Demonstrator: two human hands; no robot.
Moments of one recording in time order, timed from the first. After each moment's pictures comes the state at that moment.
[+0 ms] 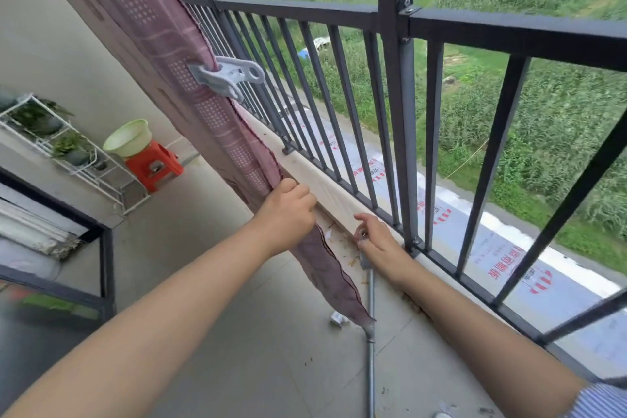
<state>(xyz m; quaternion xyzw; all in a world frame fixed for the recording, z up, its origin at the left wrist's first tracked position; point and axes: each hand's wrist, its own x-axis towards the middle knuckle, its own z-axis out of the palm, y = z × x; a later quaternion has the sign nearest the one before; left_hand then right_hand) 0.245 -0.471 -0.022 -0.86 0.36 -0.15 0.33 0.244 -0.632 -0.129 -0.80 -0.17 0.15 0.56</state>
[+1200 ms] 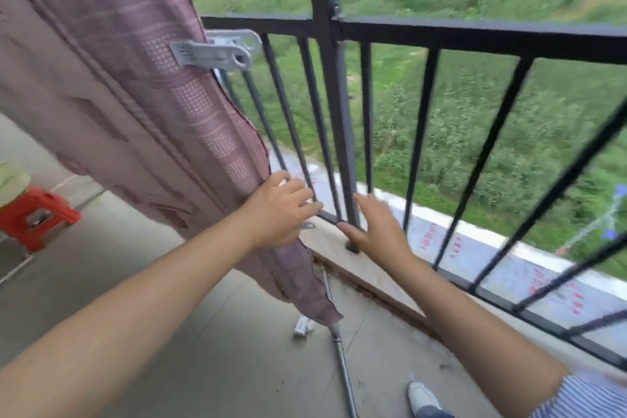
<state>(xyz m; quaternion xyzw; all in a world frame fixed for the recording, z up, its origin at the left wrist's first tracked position) 0.257 -0.453 -0.038 -0.81 0.51 -0.15 0.24 0.208 -0.633 -0.110 -0.93 -0.03 -0.04 0.37</state>
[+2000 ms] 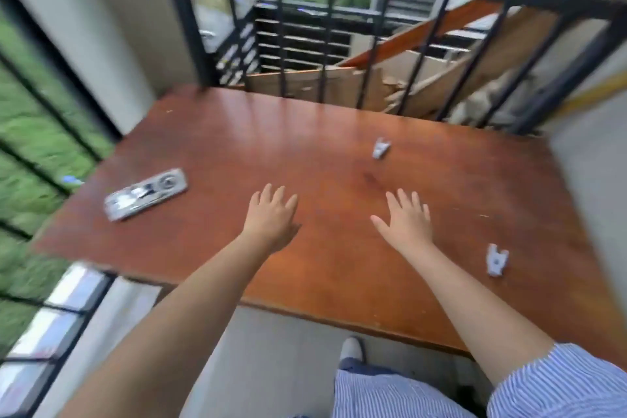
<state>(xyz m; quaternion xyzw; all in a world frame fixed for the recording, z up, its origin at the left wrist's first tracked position) -0.306 -0.722 -0.140 -0.37 0.92 0.04 0.12 -0.508 -0.594 -0.156 -0.43 0.89 -0.01 0.11</state>
